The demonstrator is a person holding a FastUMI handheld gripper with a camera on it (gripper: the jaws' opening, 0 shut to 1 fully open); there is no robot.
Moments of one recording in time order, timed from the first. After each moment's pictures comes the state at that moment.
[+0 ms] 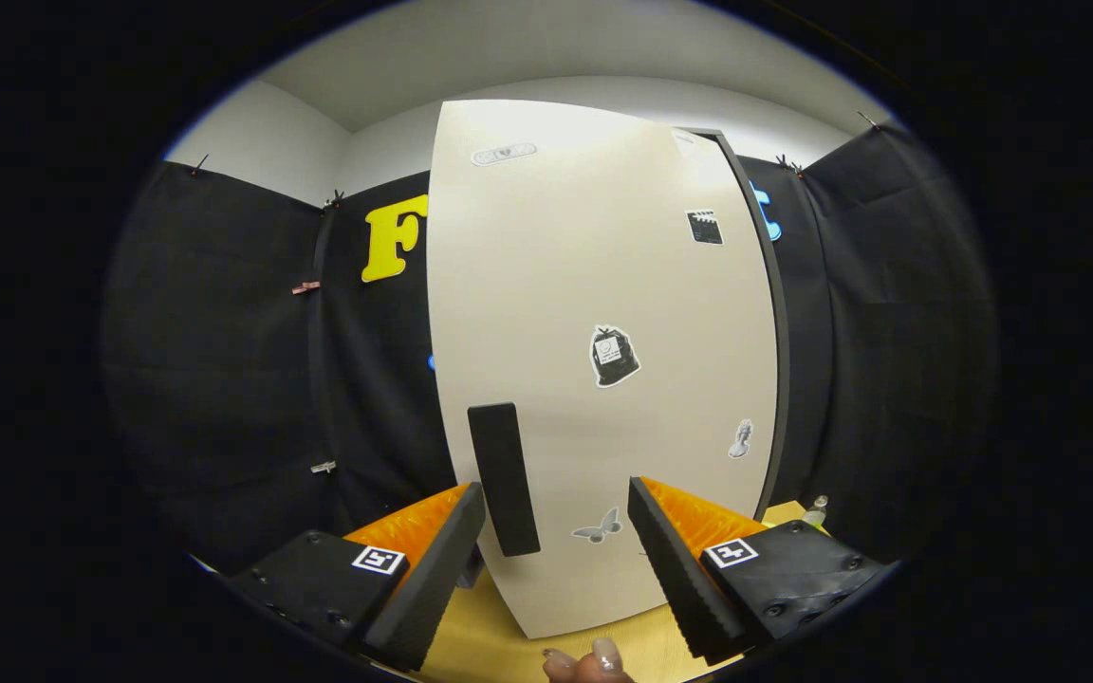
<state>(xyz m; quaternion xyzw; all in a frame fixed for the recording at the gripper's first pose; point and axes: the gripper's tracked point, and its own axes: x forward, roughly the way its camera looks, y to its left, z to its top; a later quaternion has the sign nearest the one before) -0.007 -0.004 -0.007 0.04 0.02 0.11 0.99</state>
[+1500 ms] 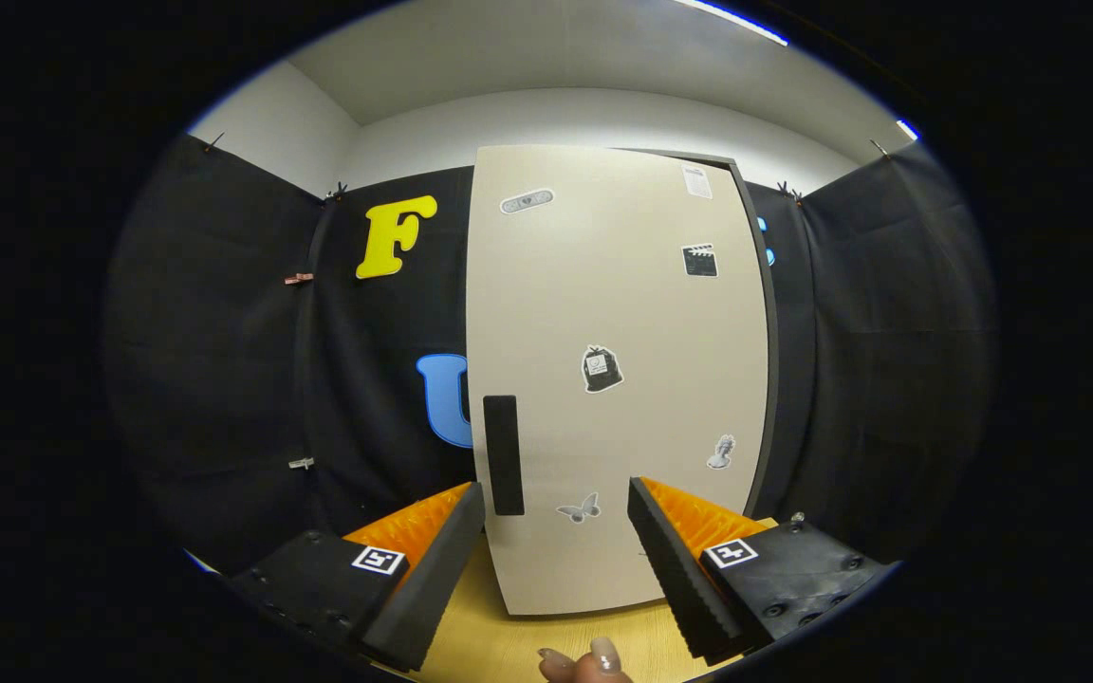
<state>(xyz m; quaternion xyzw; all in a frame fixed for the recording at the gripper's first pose) -0.014 0.007 -0.003 0.01 0.00 0.08 1.00</state>
